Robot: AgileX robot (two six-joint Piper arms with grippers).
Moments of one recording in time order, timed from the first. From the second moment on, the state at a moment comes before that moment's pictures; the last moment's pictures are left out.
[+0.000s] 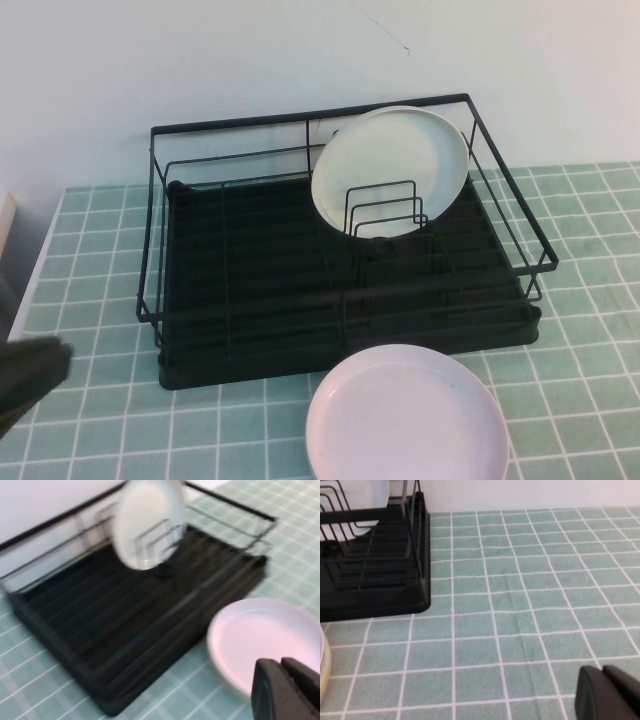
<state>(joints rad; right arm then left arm) 0.00 -0.01 0.02 0.01 0.41 0.00 -0.24 0.56 -0.83 -0.50 0.87 0.48</state>
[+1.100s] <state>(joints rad) 0.00 -0.01 0.02 0.01 0.41 0.00 0.01 -0.01 0.02 0.07 0.35 -0.19</state>
